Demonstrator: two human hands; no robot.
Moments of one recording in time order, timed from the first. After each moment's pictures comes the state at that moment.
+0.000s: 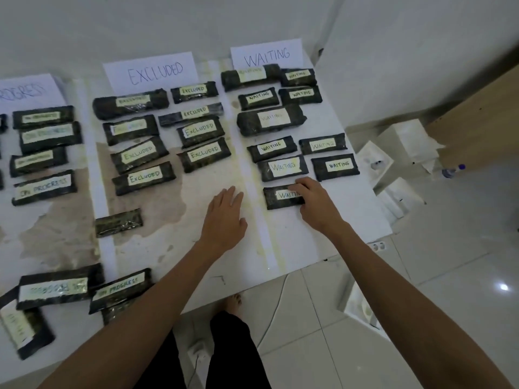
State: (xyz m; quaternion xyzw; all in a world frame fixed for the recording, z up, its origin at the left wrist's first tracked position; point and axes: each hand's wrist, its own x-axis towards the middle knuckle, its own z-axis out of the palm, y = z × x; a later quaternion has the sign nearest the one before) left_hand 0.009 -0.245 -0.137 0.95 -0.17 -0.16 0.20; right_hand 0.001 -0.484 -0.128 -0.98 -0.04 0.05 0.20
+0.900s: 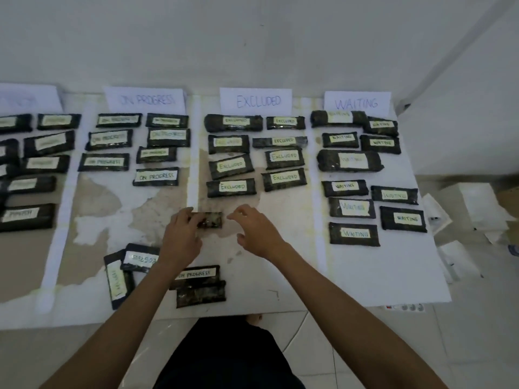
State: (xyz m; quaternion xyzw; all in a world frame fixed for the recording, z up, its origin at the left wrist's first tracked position) left_hand -0.009 -0.025 -0.109 0.98 0.02 -0.12 0.18; right_hand 0.034 -0.226 -0.105 -0.92 -0.27 0.16 0.25
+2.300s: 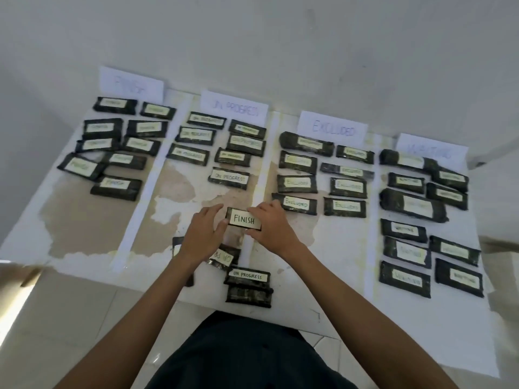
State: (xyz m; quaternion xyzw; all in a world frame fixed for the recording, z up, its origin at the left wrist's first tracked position) left_hand -0.034 0.052 -0.064 0.89 0.20 -0.06 0.40; right_hand 0.048 -0.116 -0.068 -0.90 -0.34 0.11 0.24
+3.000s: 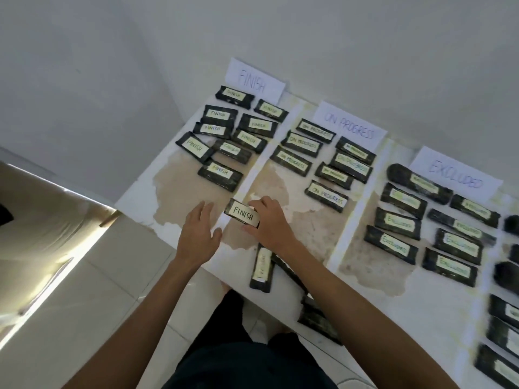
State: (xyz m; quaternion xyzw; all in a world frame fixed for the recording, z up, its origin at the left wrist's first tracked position) left_hand -0.144 0.217 -0.064 0.89 0.36 -0.02 0.28; right_hand -0.003 0.093 -0.075 -0.84 -0.42 0.19 0.27
